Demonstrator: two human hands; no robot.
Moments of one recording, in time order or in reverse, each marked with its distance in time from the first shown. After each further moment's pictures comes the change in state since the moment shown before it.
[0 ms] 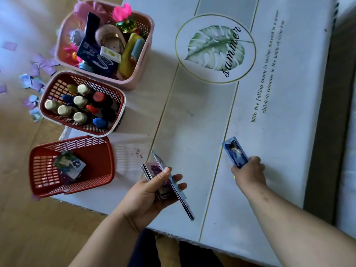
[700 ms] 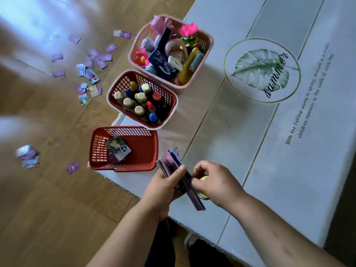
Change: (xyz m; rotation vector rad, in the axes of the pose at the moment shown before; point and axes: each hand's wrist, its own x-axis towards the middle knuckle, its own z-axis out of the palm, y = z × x) left_hand -0.031 0.012 -0.042 0.171 0.154 0.274; right_hand -0.182 -0.123 -0.018 -0.045 -0.563 -0.698
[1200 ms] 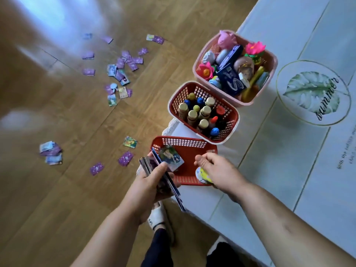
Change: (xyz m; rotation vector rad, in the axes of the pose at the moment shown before) left_hand -0.008 0.078 -0.209 -0.050 0.056 0.092; right_hand 0.066 -0.148 0.106 0.160 -0.036 -0.026
